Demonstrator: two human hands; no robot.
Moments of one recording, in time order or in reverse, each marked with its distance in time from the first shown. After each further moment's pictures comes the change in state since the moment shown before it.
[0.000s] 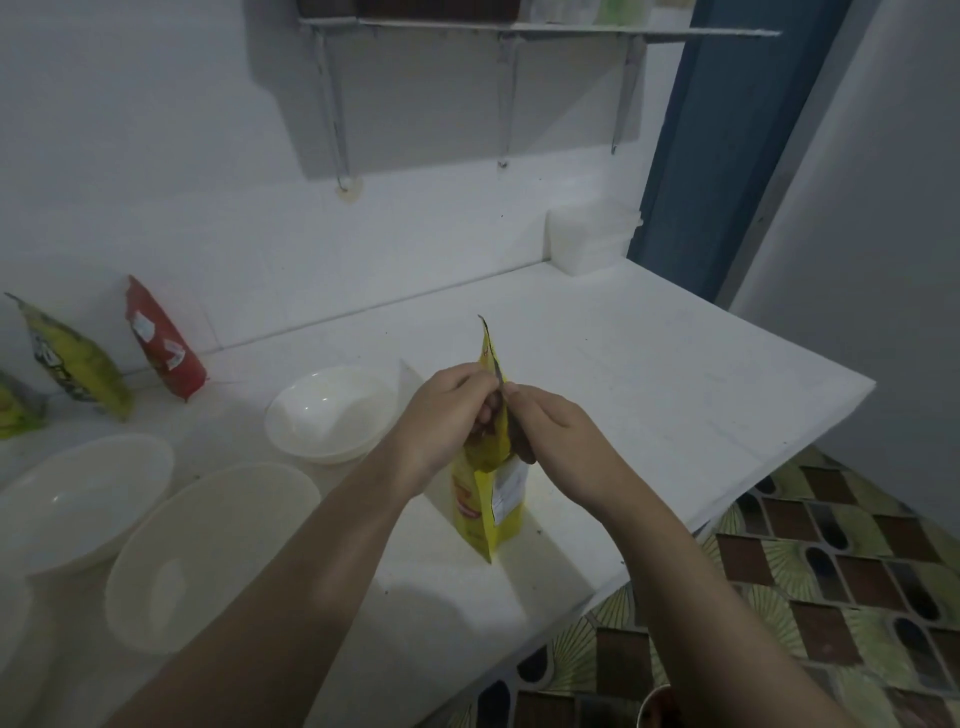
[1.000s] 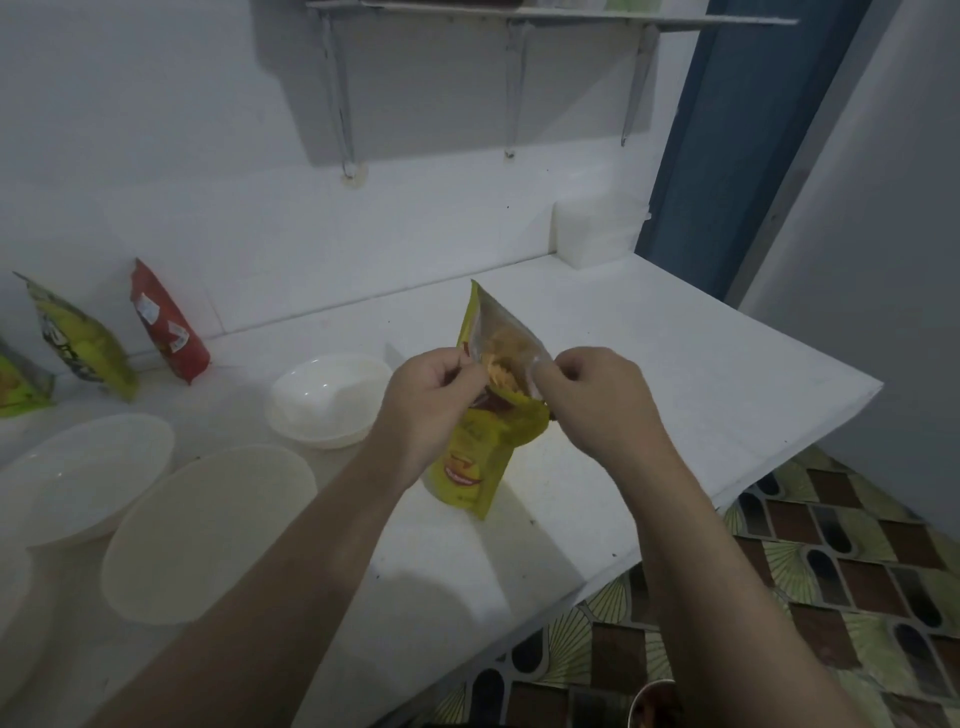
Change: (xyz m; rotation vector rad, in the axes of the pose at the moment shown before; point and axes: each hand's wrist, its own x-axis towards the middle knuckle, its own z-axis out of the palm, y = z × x) left_hand -0.016 -0.001 0.002 0.012 0.173 0.152; right_hand 0.009 -0.008 -0.027 -0.392 0.299 0.092
